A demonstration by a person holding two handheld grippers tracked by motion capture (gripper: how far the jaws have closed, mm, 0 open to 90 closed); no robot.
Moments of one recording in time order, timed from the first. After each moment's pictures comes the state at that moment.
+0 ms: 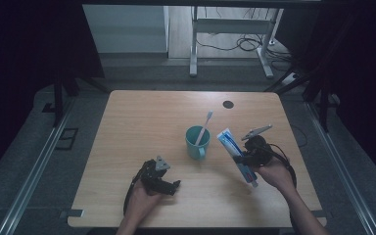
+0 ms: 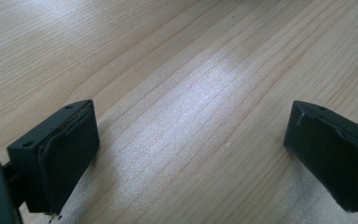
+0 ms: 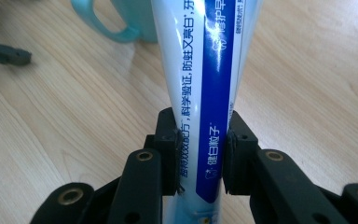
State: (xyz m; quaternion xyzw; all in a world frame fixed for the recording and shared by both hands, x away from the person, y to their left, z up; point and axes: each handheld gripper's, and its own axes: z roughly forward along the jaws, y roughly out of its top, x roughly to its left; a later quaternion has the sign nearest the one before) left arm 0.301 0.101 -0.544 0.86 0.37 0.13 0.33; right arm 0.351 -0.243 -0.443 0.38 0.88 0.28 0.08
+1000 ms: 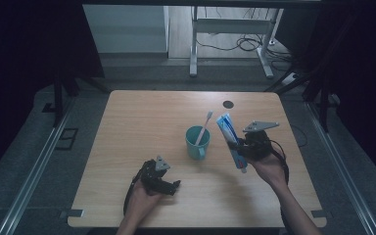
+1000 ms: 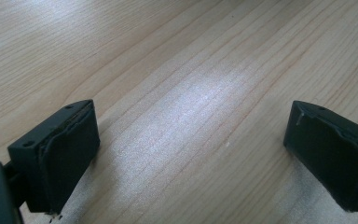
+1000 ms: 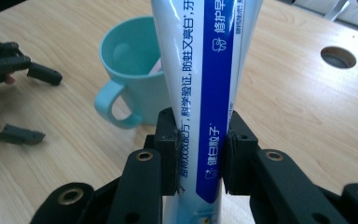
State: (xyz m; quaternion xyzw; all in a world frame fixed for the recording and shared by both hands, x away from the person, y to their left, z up) left arm 0.302 0.101 -0.544 0.86 0.37 0.13 0.33; right arm 0.349 -0.231 -0.418 0.37 0.83 0.39 0.16
